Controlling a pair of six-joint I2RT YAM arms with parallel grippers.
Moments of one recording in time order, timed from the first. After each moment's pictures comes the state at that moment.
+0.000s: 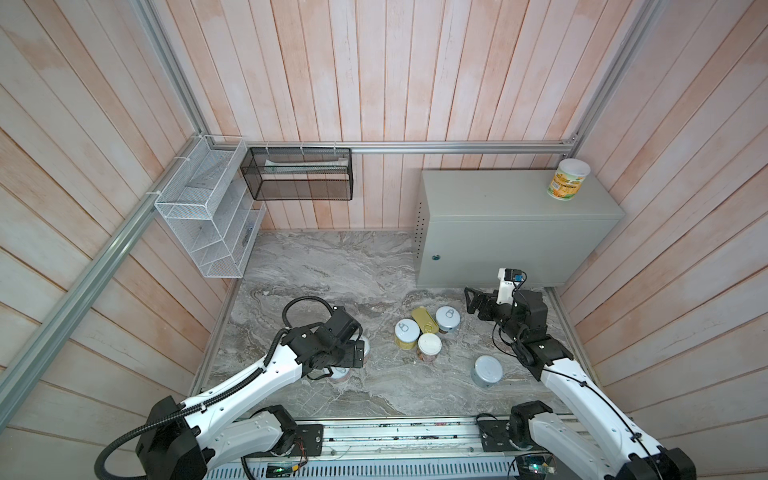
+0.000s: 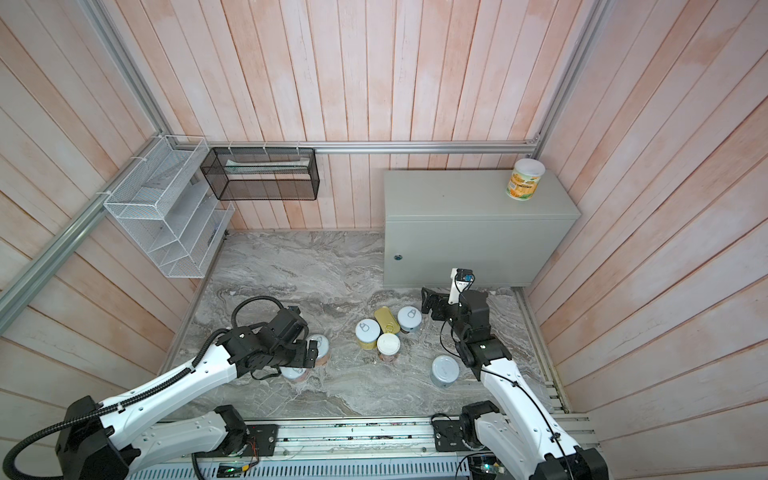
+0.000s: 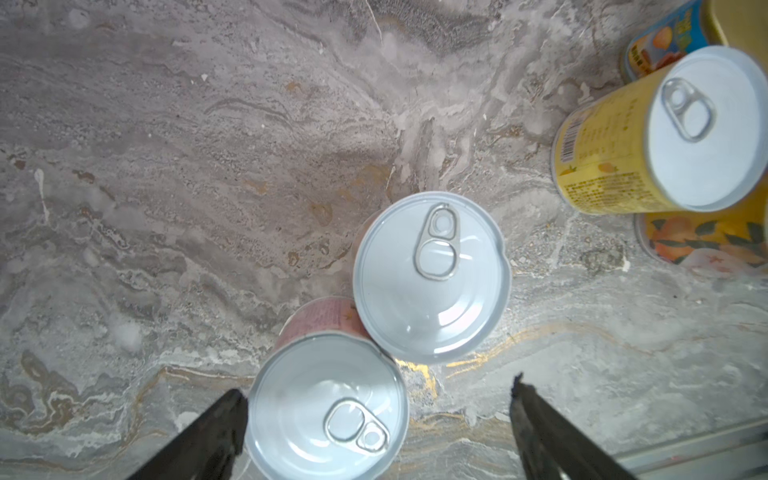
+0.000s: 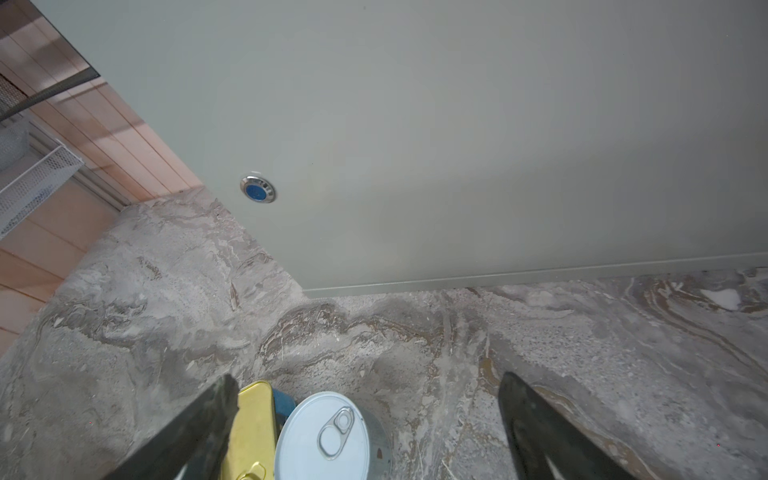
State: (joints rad) left arm -0.76 1.08 0.79 -0.88 -0.12 -0.64; right arm 0.25 0.91 0.53 -0.01 -0.05 0.34
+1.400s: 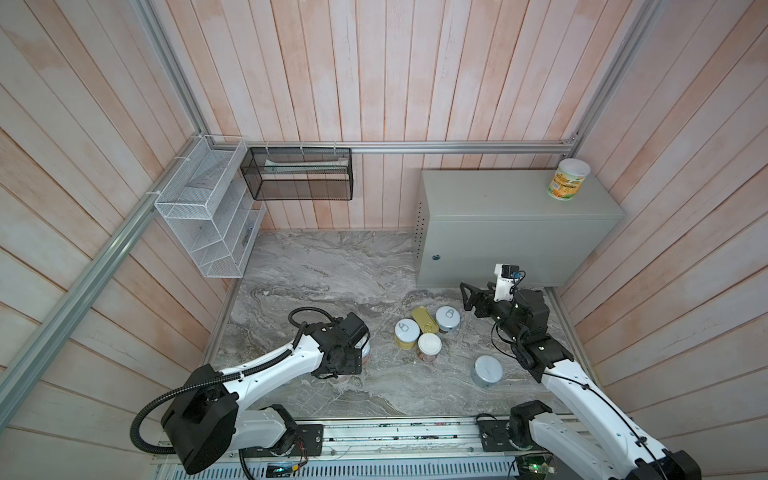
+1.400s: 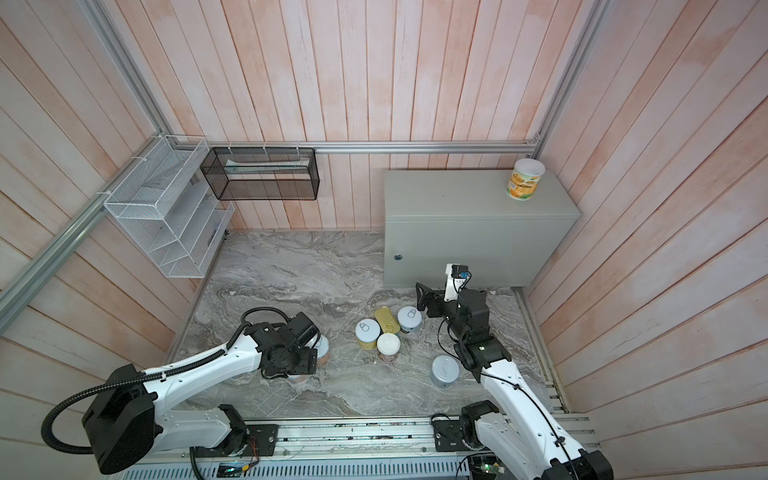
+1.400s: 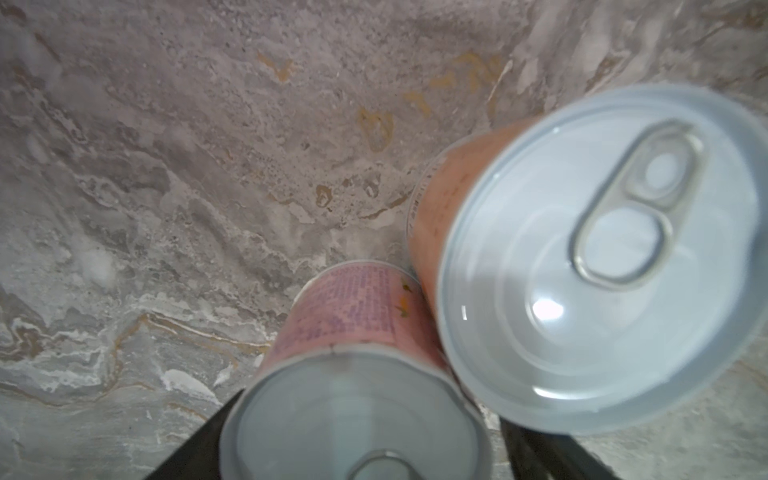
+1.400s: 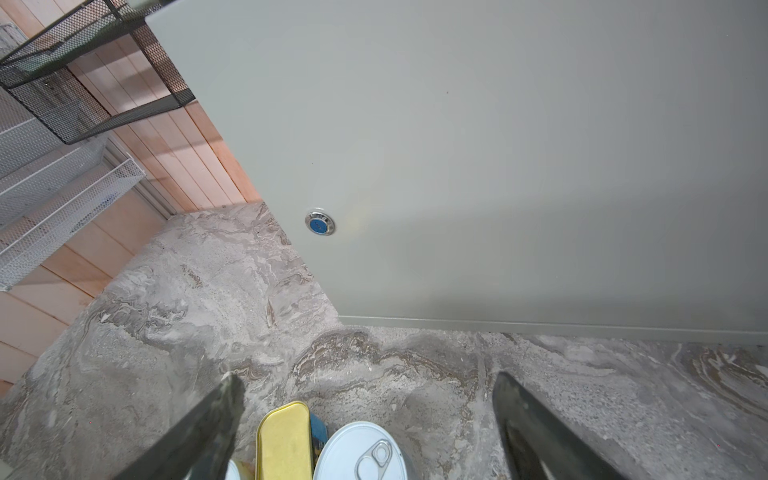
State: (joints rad) left arm -0.76 1.30 0.77 -0.90 -0.12 -0.73; right arm 0.29 0.87 0.54 0.06 -0.07 0.31
